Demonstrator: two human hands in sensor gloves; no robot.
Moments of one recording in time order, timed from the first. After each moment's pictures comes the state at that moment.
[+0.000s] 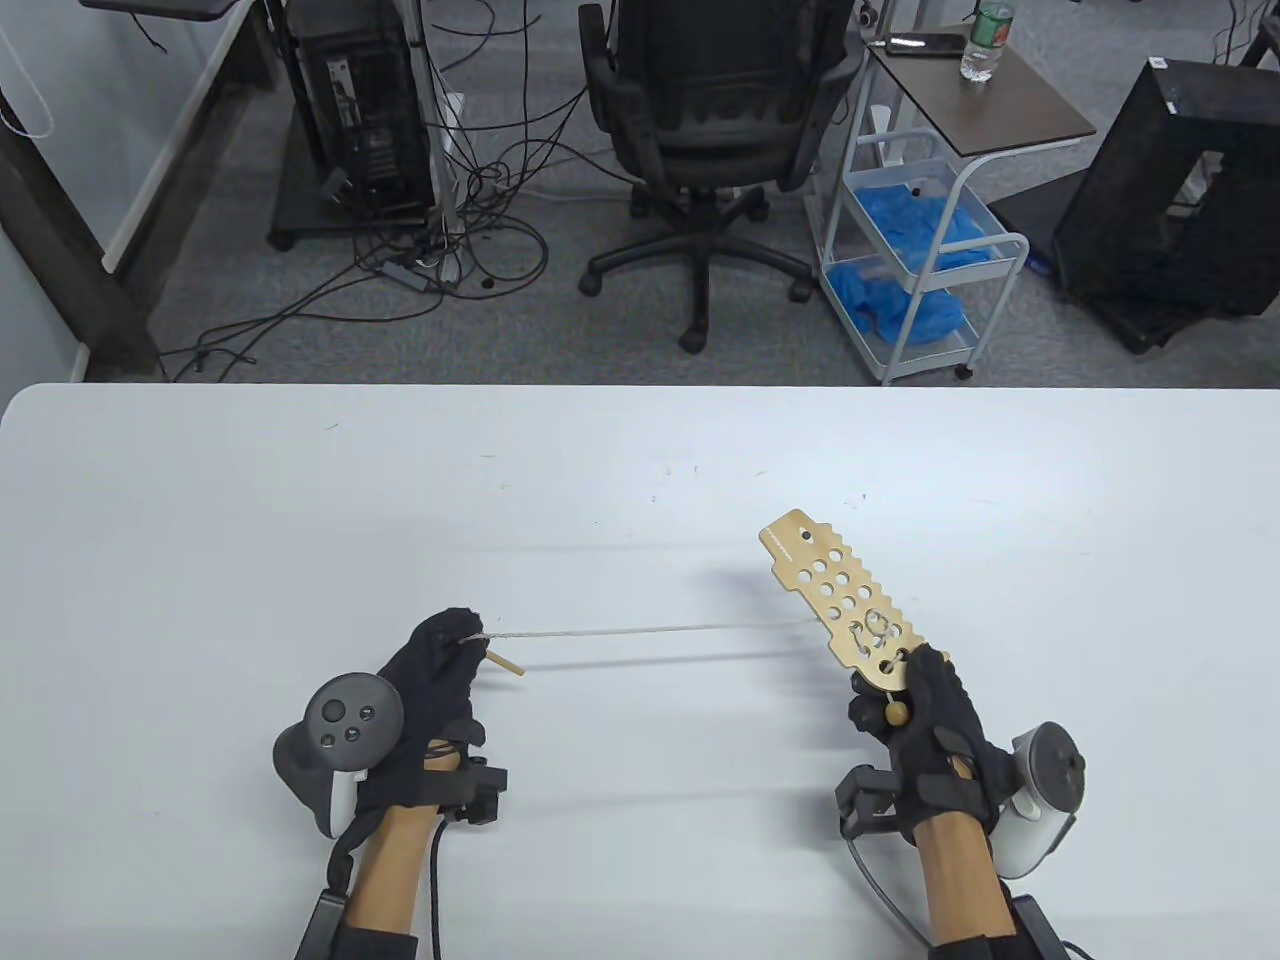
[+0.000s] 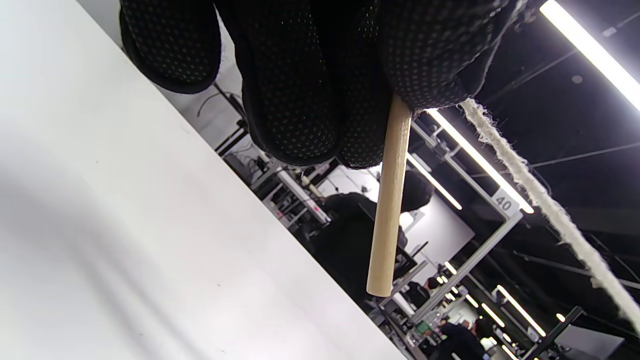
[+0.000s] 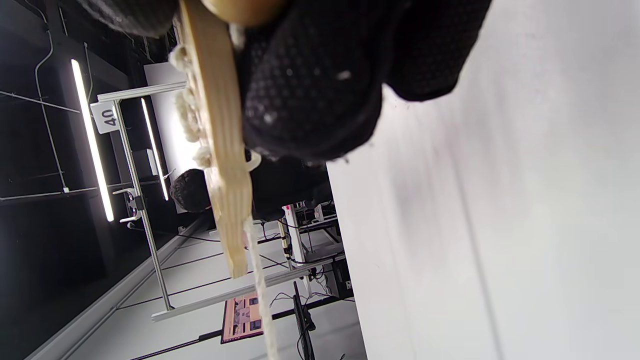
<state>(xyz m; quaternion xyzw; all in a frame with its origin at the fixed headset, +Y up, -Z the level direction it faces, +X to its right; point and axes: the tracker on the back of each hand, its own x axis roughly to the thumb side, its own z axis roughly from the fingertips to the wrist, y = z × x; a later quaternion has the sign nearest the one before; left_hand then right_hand) -0.241 -0.704 -0.257 0.15 0.08 0.37 0.91 0.253 -0.790 -0.242 -0.20 -0.04 0.58 0.78</state>
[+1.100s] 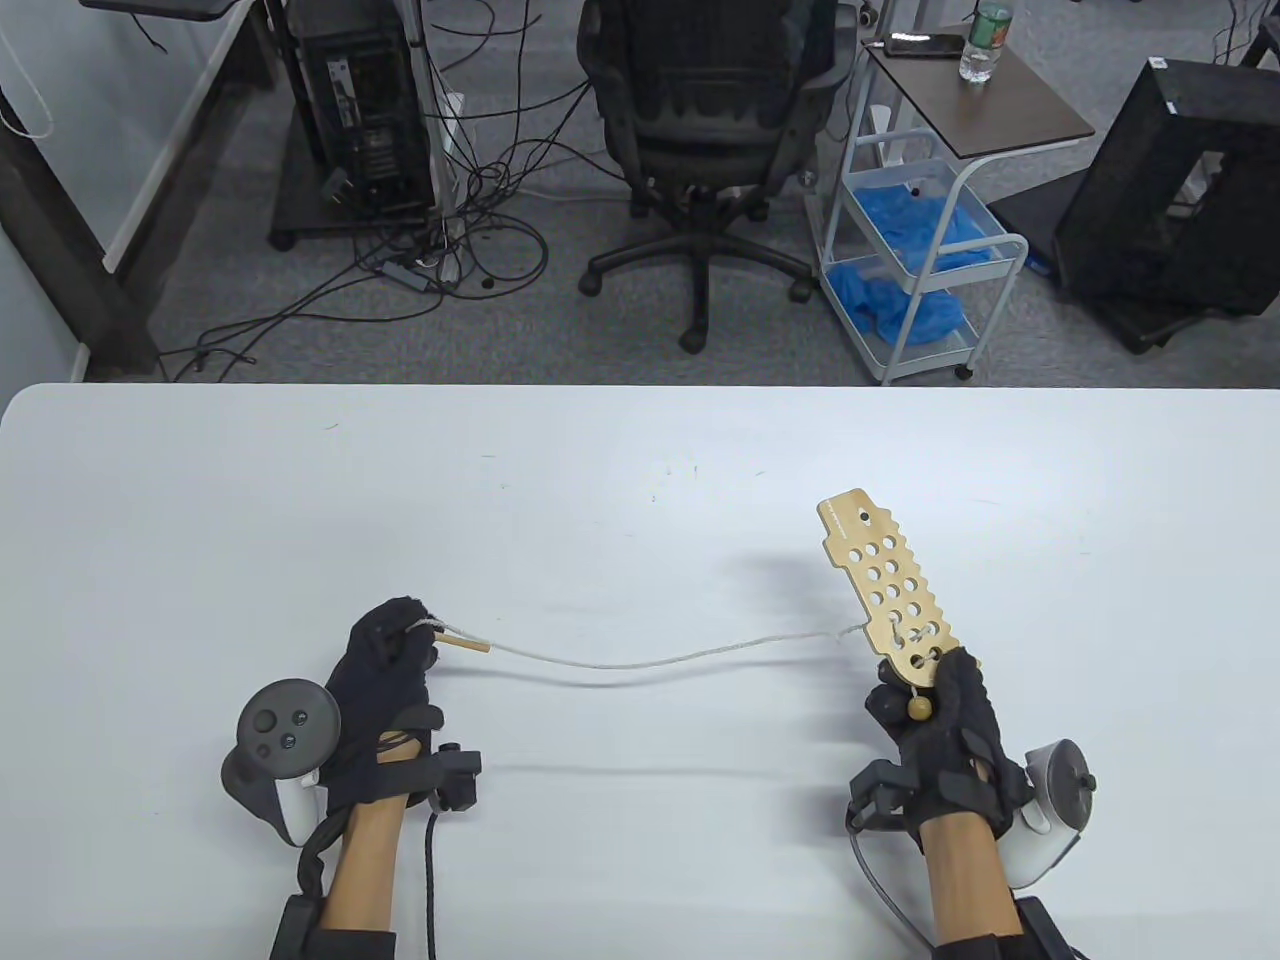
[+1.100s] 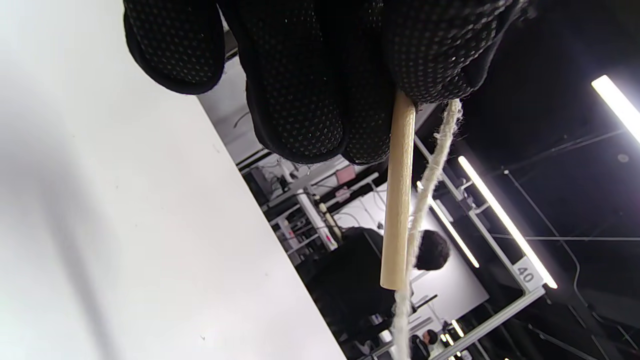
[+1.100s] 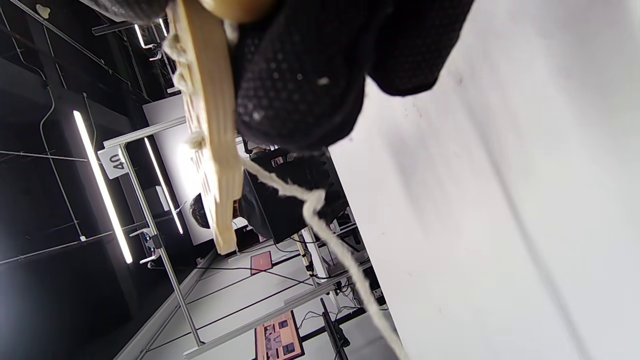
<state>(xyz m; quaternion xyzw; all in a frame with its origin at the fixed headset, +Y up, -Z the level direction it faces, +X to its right) -0.270 -0.700 -0.252 0.17 0.14 0.45 0.86 0.259 -0.794 -0.236 -0.22 -0.06 0.52 0.82</state>
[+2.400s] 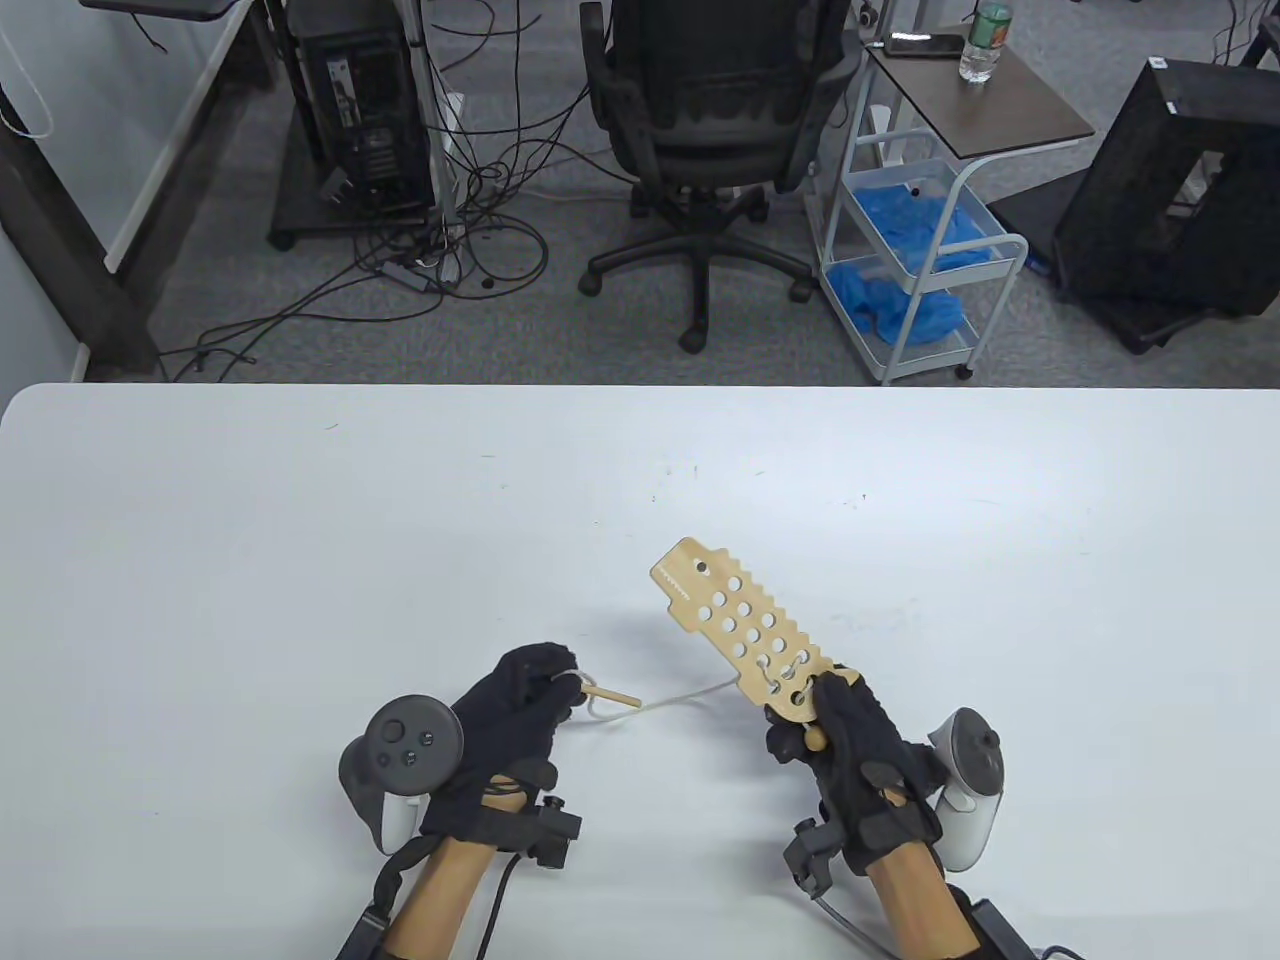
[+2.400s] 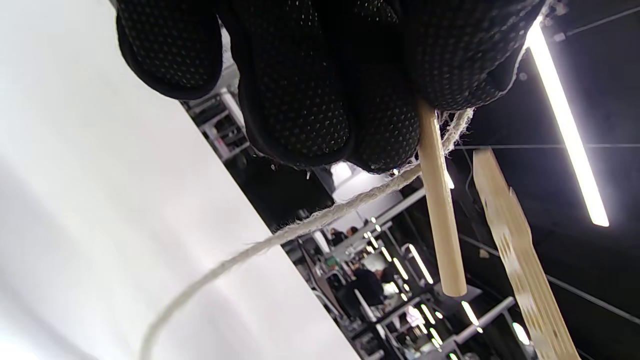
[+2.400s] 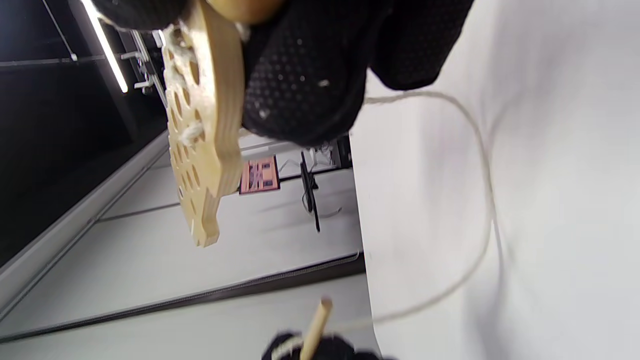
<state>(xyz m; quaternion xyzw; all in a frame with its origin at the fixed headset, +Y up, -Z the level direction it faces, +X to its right) -0.176 -0.710 -0.243 0.08 -0.05 0.48 0.87 0.180 -0.781 -0.241 -0.01 0.08 0.60 0.79</state>
